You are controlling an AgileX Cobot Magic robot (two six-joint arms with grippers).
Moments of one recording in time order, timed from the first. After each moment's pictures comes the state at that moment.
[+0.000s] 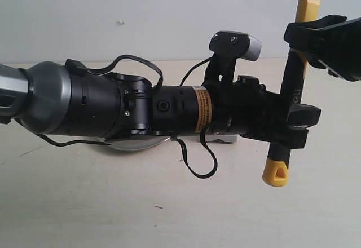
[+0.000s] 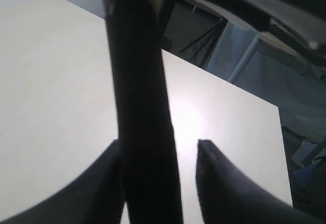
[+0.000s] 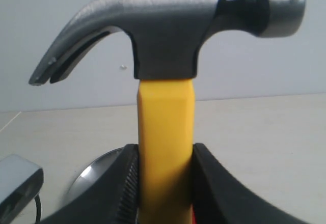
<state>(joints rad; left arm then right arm) -0.90 1.95 -1.16 0.84 -0.63 -1.01 0.21 1.05 -0.57 -0.34 -0.18 0.67</state>
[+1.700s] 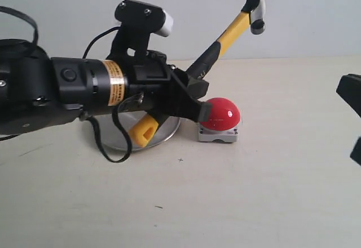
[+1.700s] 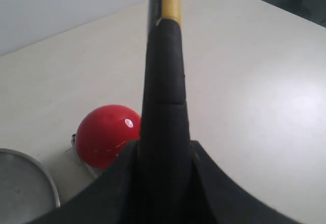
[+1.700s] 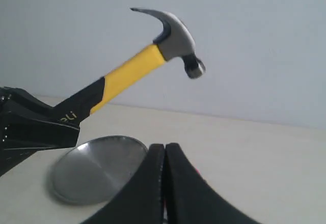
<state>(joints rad) -0.79 1.59 -0.92 0.66 -0.20 -0.73 0.21 0.62 -0.20 -0.37 -0.27 0.45</state>
